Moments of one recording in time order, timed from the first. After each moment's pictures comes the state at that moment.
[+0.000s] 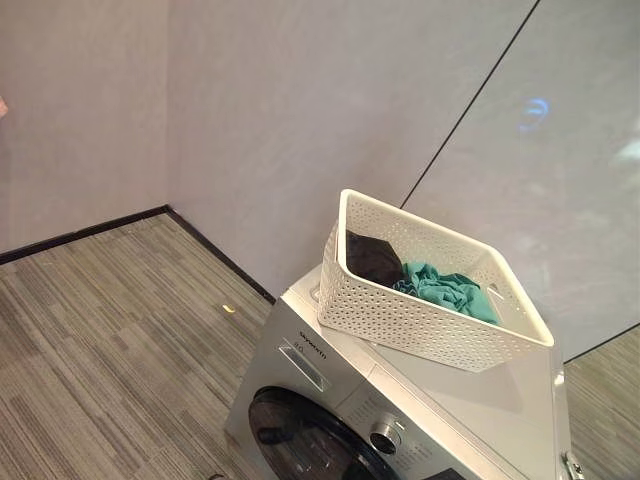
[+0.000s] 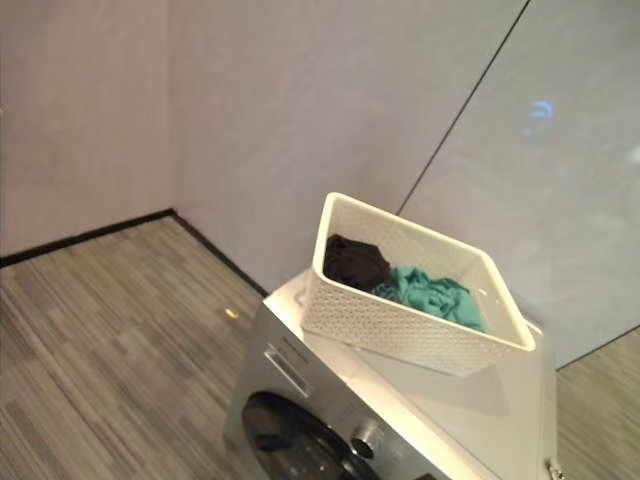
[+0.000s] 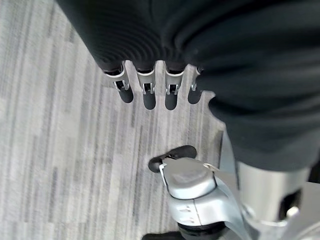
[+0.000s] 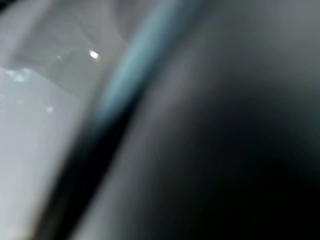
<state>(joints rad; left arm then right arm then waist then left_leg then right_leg) 0.24 0.59 -0.25 1.12 0.14 -0.06 -0.11 0.07 -0.57 -0.15 1.35 0.22 0.03 0.17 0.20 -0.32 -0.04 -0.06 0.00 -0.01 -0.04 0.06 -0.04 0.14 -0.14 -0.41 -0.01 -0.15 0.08</state>
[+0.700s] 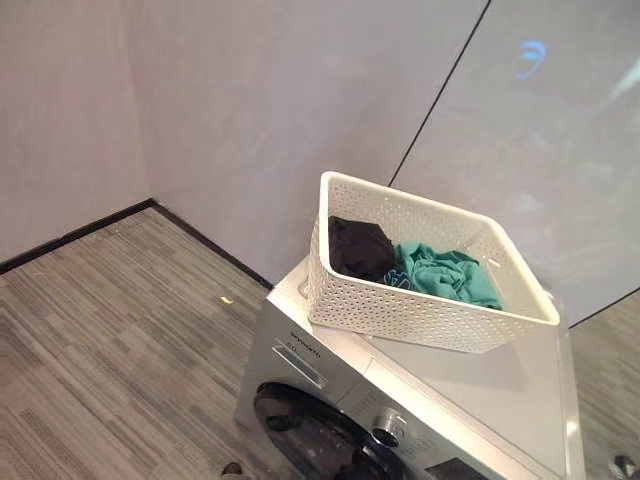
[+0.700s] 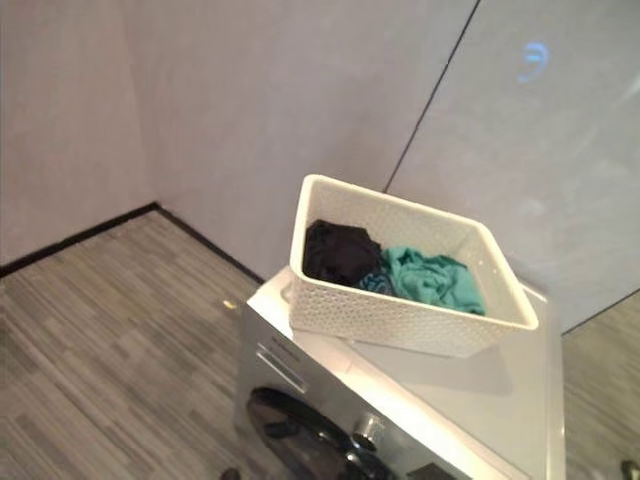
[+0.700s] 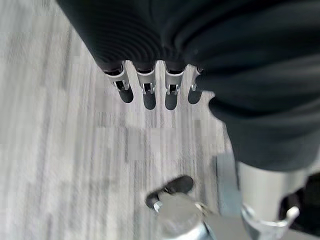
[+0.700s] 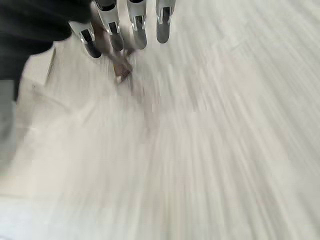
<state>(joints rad) 0.19 0.56 -0.25 1.12 0.13 -0.09 0.00 0.07 -0.66 -0.38 1.40 0.38 0.00 -0.16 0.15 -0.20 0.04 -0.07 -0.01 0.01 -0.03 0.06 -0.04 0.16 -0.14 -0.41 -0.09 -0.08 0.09</state>
